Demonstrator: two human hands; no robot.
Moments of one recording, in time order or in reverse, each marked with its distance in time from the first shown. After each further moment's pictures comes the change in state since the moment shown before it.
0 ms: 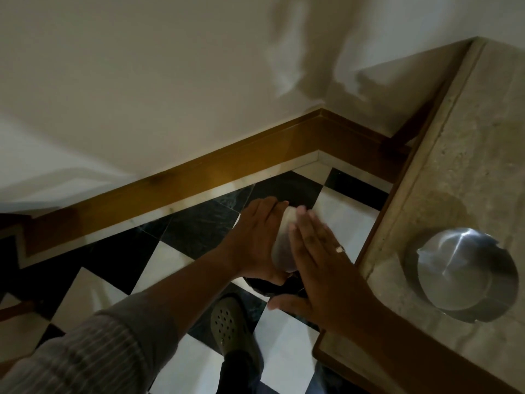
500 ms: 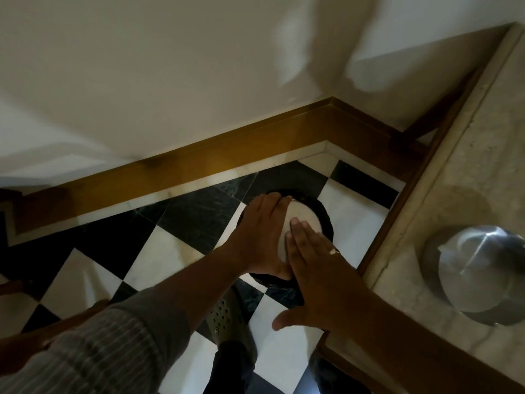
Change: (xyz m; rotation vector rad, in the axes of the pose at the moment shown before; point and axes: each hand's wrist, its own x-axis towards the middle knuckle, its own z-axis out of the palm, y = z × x) left_hand -0.006 -0.010 0.035 -0.064 -0.005 -0.104; right_hand 0.009 -0.006 0.022 -0.083 -0.329 -0.012
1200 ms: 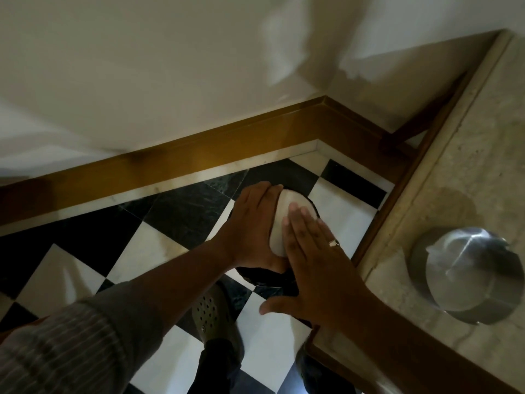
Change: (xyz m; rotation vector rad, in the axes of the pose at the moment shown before) left_hand 0.003 0.000 -0.009 -0.175 0.082 0.033; right_hand -0.001 0.007 -0.001 -0.031 0.137 0.018
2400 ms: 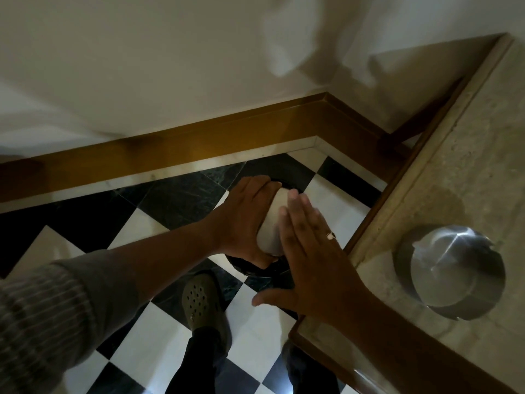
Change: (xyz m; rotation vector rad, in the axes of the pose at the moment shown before) left_hand -0.002 0.005 -0.009 0.116 -0.042 0.093; right_hand -0.012 0.008 0.001 0.005 0.070 -0.055
